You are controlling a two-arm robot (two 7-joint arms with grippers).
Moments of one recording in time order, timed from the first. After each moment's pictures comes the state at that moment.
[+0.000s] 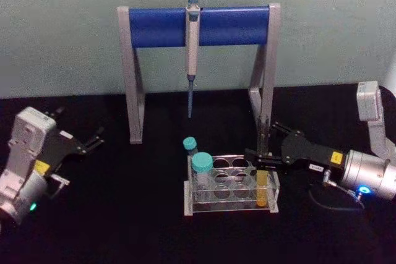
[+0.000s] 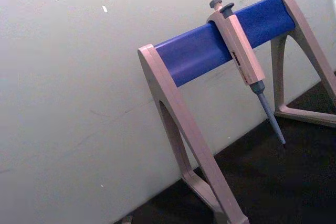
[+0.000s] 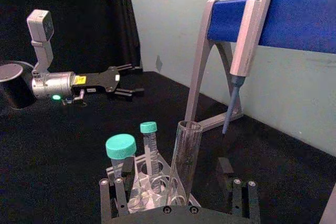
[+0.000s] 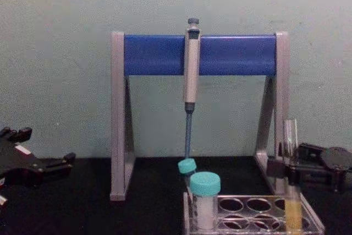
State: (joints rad) left arm -0.20 0.60 0.45 -1.41 -0.25 -0.12 0.03; right arm 0.44 0.53 -0.52 -1.12 0.70 -0.12 0.94
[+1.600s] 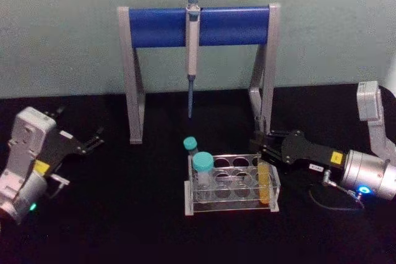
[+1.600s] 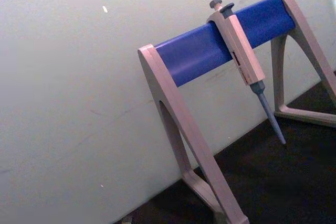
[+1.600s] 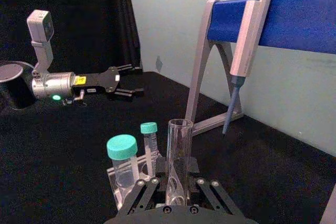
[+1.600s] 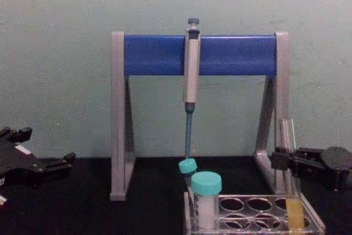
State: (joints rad) left arm -0.20 0.60 0.45 -1.41 -0.25 -0.12 0.03; right arm 0.44 0.53 -0.51 -1.12 0.70 -0.12 0.94
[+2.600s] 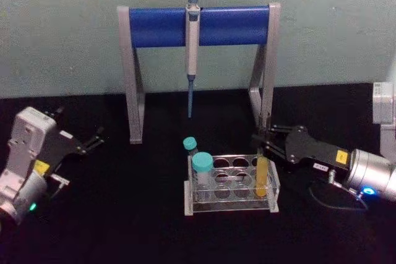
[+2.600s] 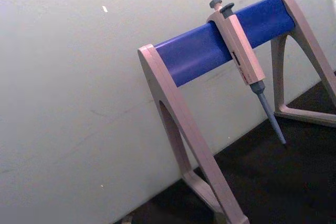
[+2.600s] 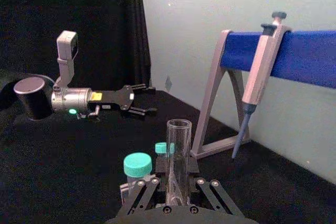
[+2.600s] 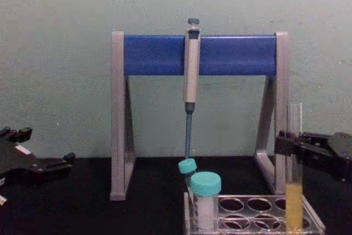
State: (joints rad) left arm -0.20 0.60 0.45 -1.41 -0.25 -0.12 0.03; right arm 0.41 0.54 -0.49 -1.16 0.73 -0.20 0.99
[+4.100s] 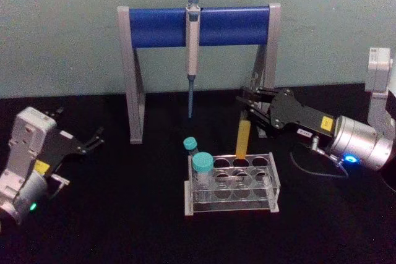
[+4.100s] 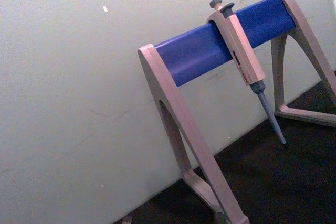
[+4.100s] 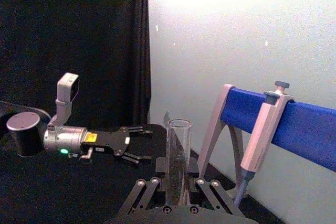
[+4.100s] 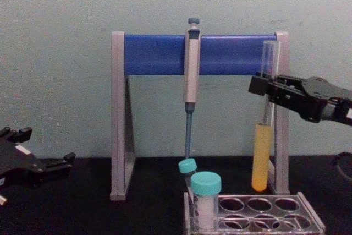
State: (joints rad) left arm -0.20 0.60 0.45 -1.41 -0.25 -0.12 0.03; right arm 0.50 0.47 -0.49 -1.16 0.74 -0.24 0.98
